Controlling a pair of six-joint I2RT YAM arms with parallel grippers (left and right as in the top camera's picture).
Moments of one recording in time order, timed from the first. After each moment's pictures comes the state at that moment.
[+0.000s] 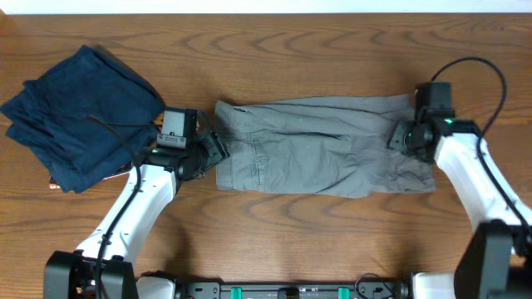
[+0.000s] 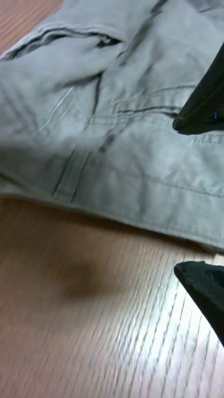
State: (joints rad) left arm -0.17 1.42 0.81 -0.48 0.21 -0.68; right arm -0.02 1.56 1.02 -0.68 0.07 0.37
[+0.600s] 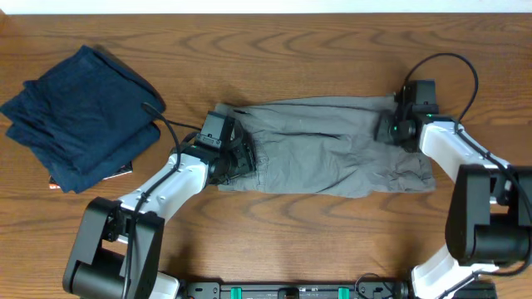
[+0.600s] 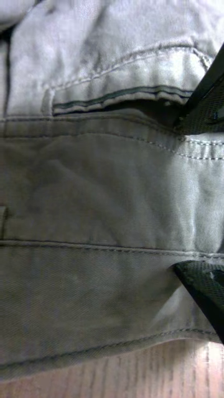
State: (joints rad) left arm -0.35 1.64 0.81 -0.38 0.23 -0.66; right arm -0.02 1.83 1.01 -0.31 -0.05 0.24
